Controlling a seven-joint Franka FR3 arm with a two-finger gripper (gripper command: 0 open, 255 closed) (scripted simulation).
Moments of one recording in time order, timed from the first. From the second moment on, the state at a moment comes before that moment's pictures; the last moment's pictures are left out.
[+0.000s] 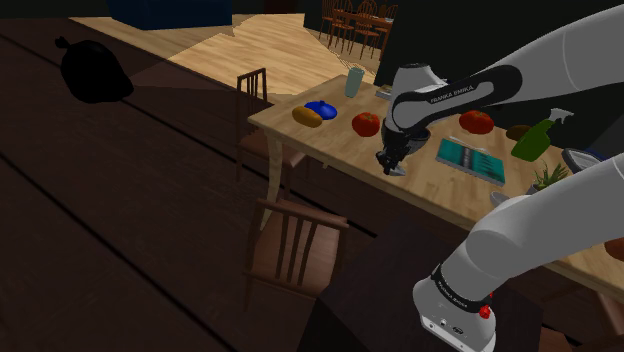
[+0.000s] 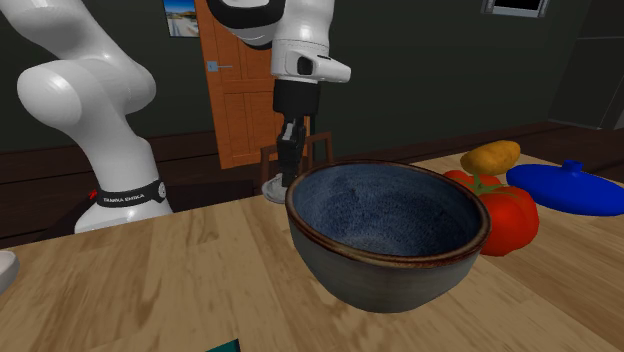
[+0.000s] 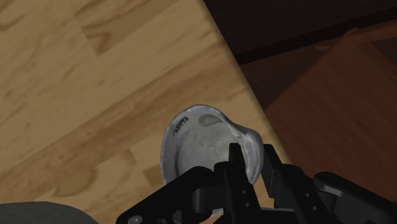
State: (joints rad) arm -0.20 -0.35 -0.18 -2.63 -0.26 2.19 0.10
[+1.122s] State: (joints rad) arm -0.19 -0.43 -0.17 -2.55 -0.24 2.02 0.08
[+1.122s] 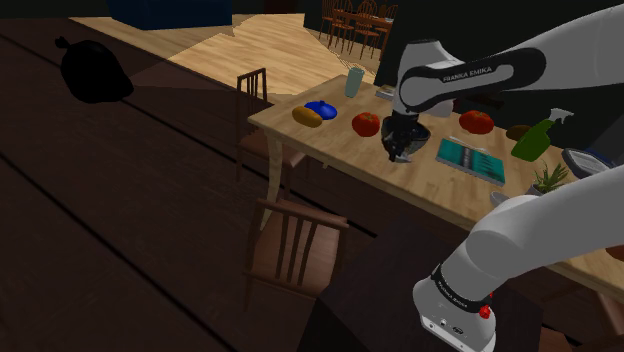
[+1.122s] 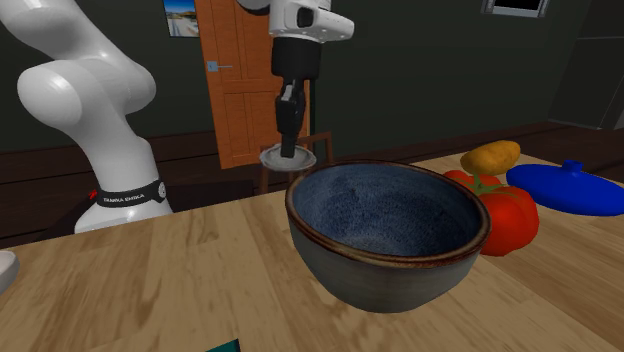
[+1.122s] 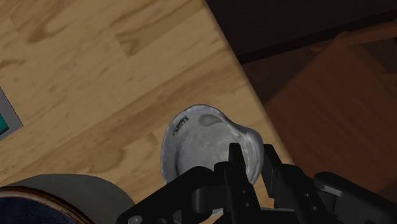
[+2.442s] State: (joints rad) arm -0.18 -0.51 -0.15 -2.34 -0.22 1.74 0.04
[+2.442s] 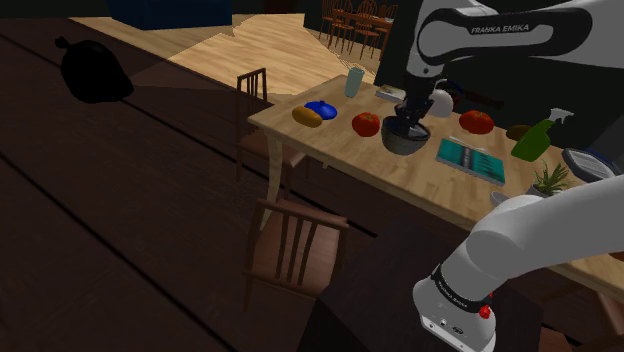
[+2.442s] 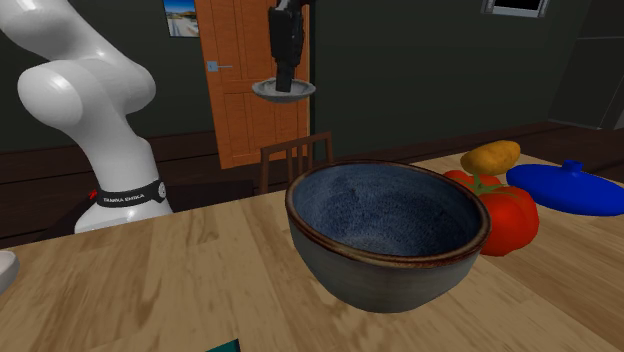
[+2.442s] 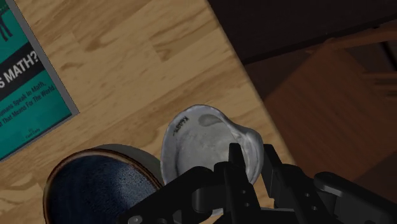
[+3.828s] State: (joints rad) arm -0.26 -0.03 -0.35 -1.88 -0.18 1.80 -0.26
